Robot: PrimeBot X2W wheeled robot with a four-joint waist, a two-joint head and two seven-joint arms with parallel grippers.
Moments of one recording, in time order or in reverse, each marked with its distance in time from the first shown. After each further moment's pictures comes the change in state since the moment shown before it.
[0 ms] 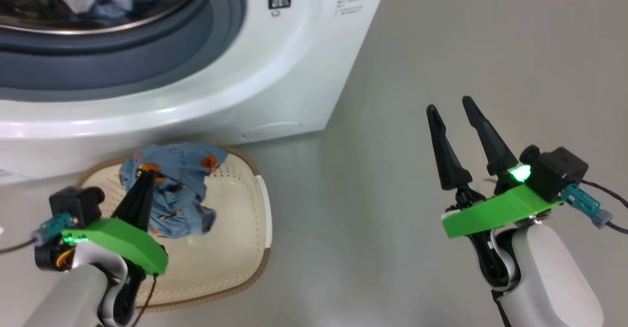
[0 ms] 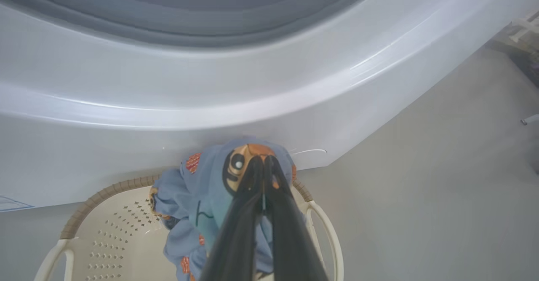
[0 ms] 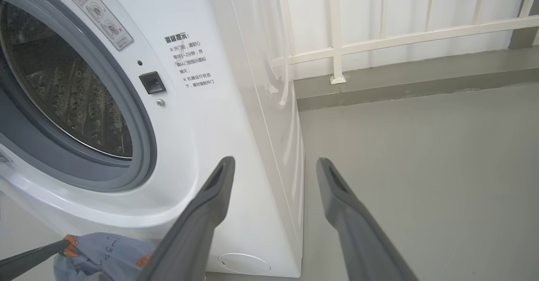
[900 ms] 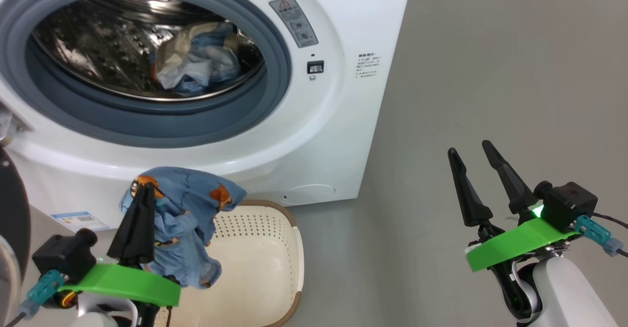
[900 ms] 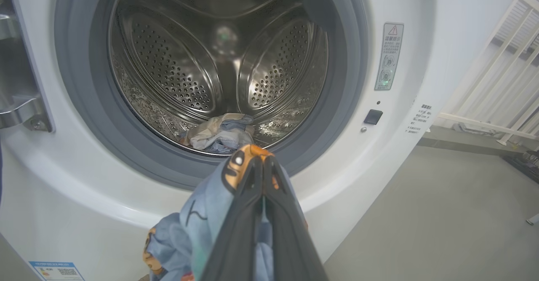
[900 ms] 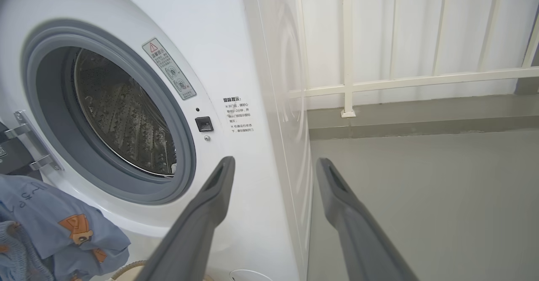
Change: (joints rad) left arm 0.336 -0.108 0.306 -0.462 0.193 0.091 -0.007; right arm 0.118 -0.089 -0.008 0.034 0.012 0.000 0.000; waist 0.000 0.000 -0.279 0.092
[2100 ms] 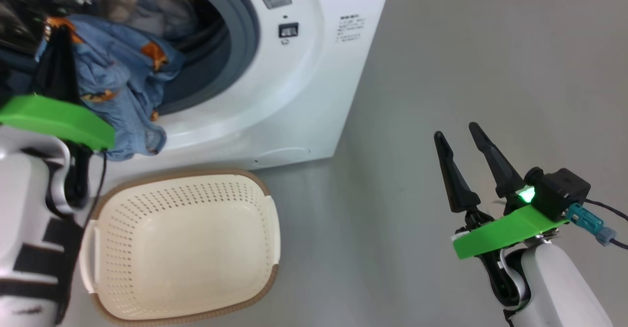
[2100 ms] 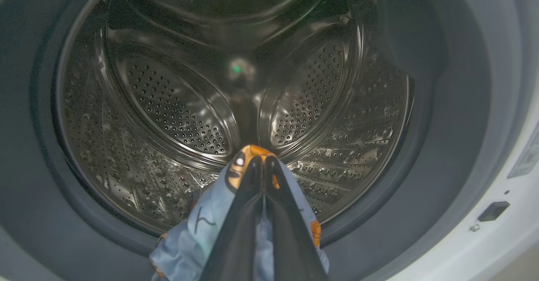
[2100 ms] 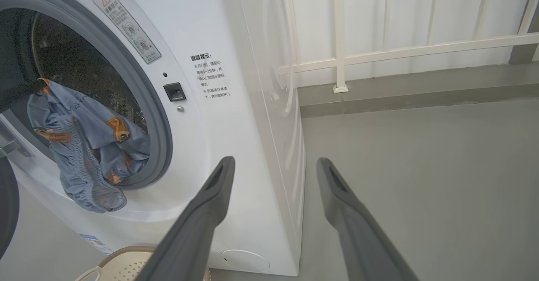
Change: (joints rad) left arm -0.582 0.025 0.029 0.410 0.044 -0.055 0.043; right arm -0.038 0.024 0.026 -0.035 0.003 0.000 0.000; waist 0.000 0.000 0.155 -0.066
